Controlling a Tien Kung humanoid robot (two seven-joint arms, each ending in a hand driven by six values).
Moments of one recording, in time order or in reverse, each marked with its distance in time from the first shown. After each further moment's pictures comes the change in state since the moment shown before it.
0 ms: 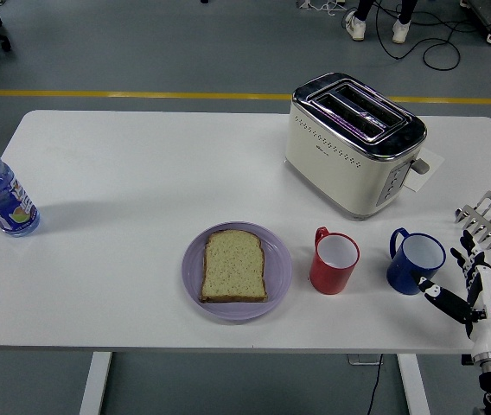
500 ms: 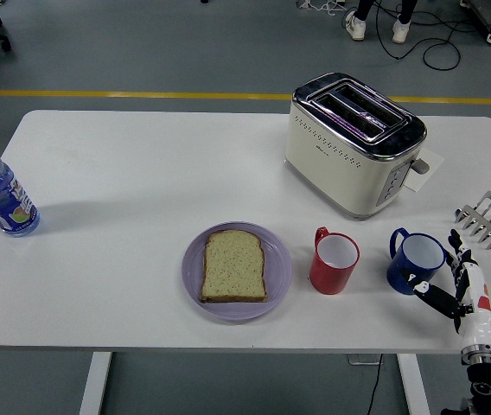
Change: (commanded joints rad) left arm -0.002 0.000 -0.004 0.000 0.003 -0.001 0.001; right arm 0.079 0.020 -0.055 -0.102 0.053 0.000 0.008
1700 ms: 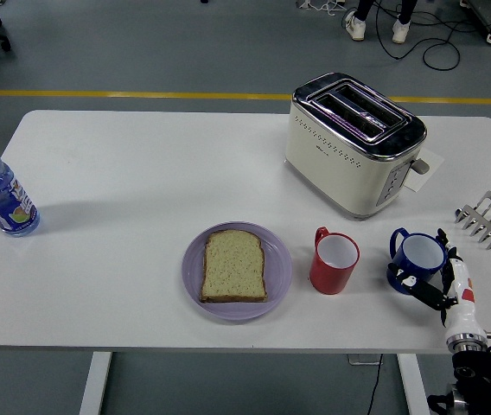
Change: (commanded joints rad) left arm 0.004 -0.002 0.003 0.001 -0.004 0.000 0.000; right arm 0.105 0.032 -0.074 -0.135 0.073 -0.012 0.003
